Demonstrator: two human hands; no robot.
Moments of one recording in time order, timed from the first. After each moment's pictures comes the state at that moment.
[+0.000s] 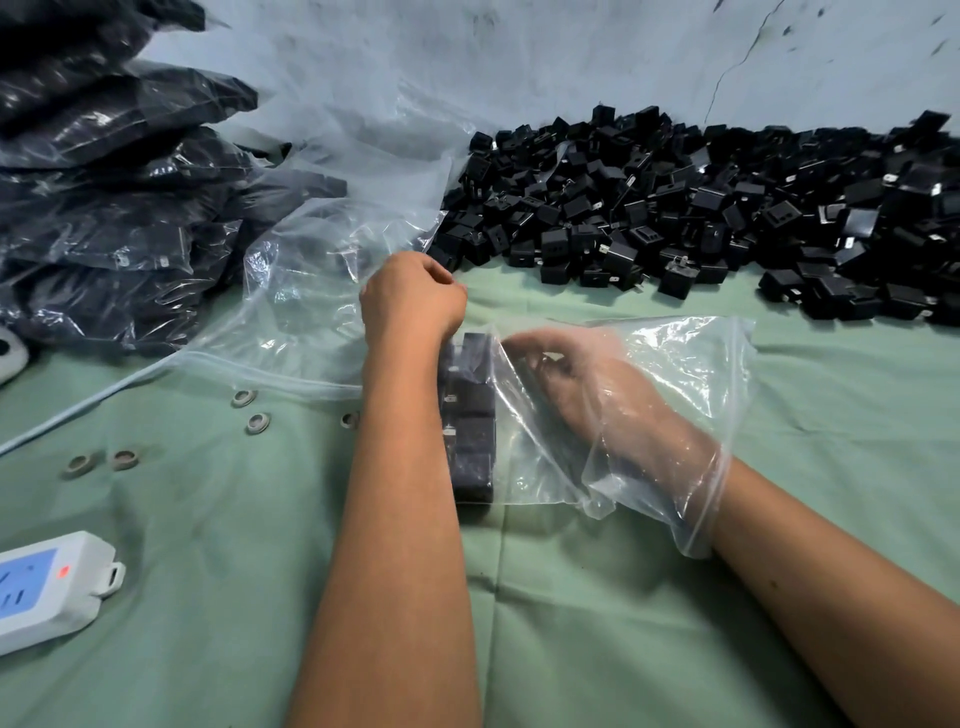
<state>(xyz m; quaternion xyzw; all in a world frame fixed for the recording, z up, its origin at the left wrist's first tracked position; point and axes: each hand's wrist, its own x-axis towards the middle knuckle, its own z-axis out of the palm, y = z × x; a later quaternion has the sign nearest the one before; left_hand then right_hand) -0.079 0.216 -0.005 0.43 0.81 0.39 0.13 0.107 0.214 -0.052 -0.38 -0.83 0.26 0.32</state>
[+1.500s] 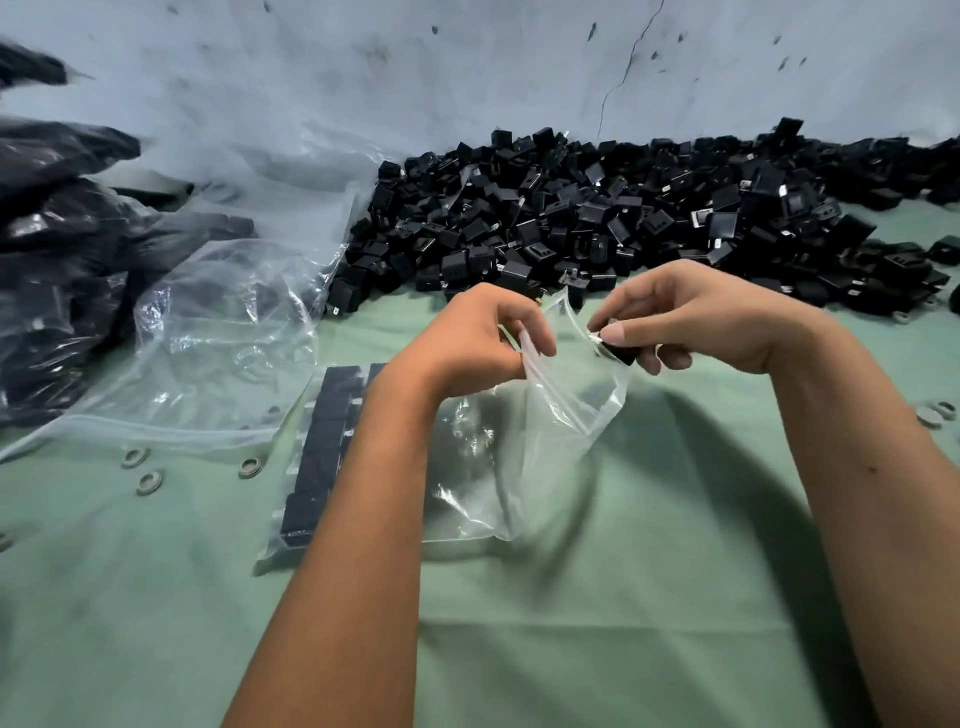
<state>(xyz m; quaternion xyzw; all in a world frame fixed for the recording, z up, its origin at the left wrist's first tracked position) 0.027 0.220 0.008 0.73 0.52 0.31 0.33 0.279 0.281 0.012 -0.40 -0.76 0.47 0.20</state>
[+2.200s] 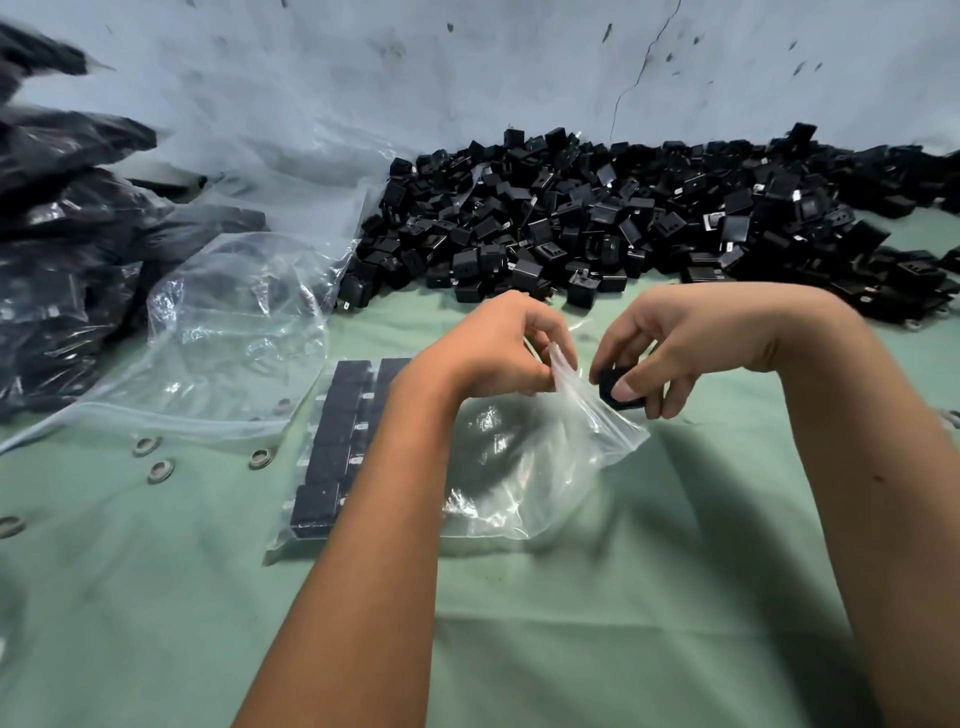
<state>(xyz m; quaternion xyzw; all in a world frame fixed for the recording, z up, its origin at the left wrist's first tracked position) 0.034 0.219 0.006 0.74 0.51 0.26 0.35 0.257 0.262 0.037 -0.42 -0.77 0.47 -0.01</state>
